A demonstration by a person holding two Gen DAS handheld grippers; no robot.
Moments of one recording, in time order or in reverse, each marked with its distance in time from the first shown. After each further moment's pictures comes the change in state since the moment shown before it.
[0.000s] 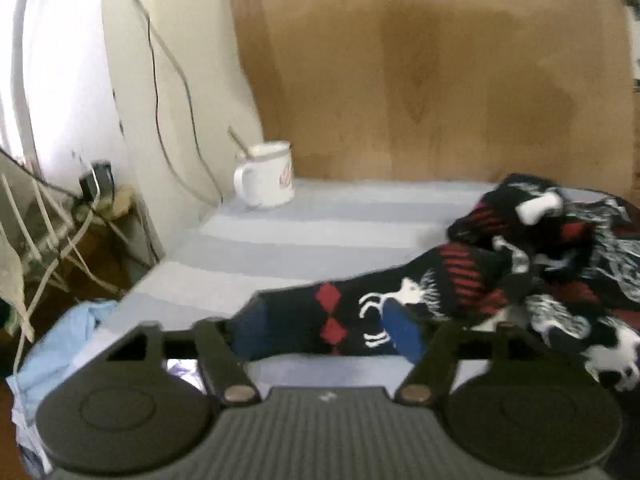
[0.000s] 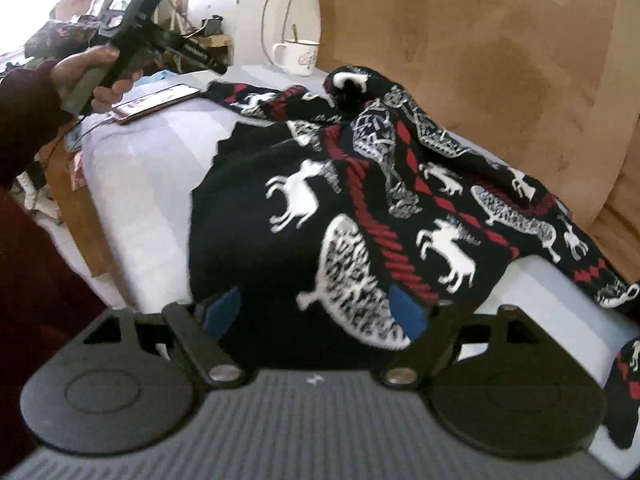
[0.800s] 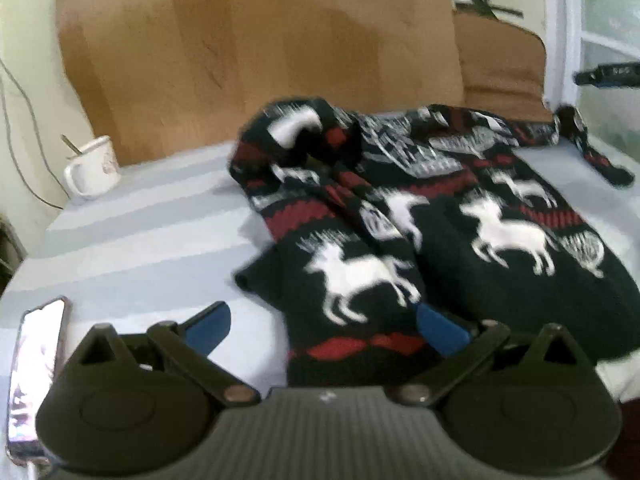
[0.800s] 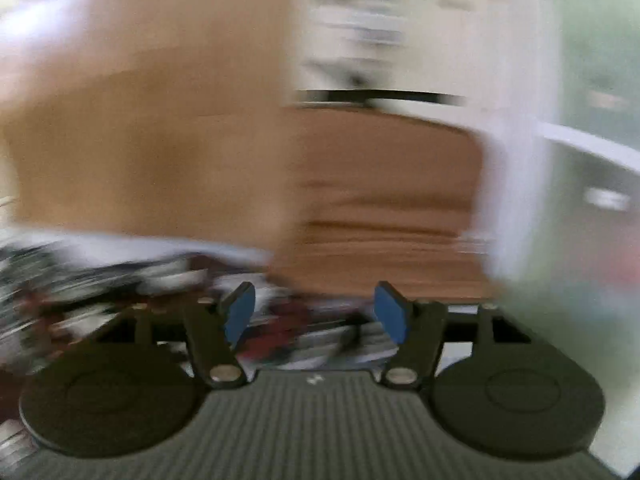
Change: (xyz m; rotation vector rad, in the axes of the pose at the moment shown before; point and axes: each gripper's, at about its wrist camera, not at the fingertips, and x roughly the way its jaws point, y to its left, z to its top) left arm -0.027 -0.103 -0.059 0.245 0.089 -0.370; right arm -0.042 -0.178 0.020 0.456 -0.219 -0.577
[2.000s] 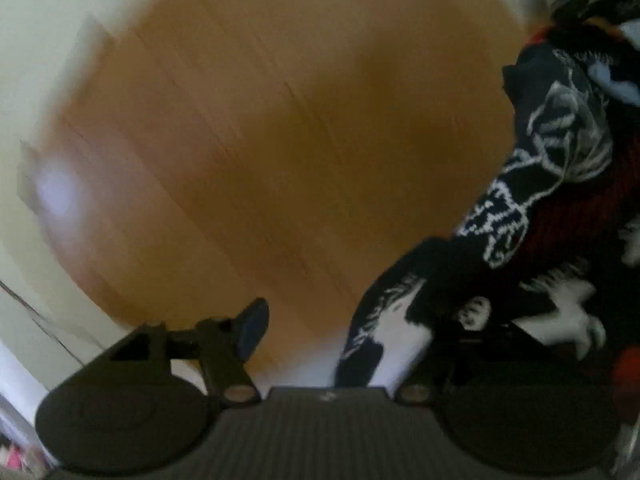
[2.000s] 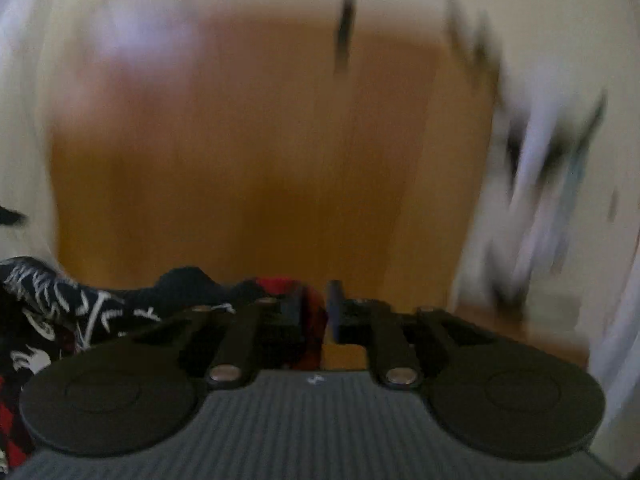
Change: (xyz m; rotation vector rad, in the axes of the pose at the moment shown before) left arm 0.123 0.002 0.201 0.347 -0.055 0.409; right arm 0.070 0.085 0.118 -0.251 -0.147 -0.023
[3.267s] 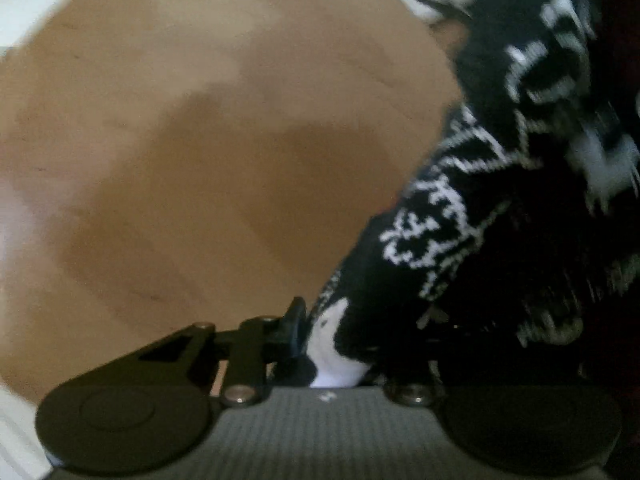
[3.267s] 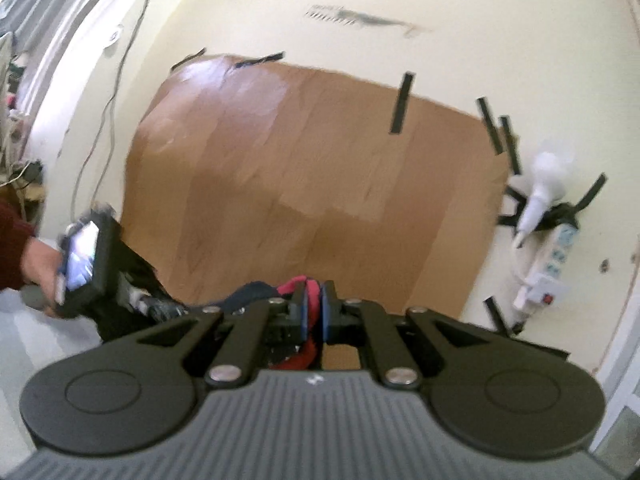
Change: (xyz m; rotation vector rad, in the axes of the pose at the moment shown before) left arm 0.008 0.014 -0.010 0.079 -0.354 -0.199; right arm -0.165 0.006 -0.008 -0.134 -0.309 0.130
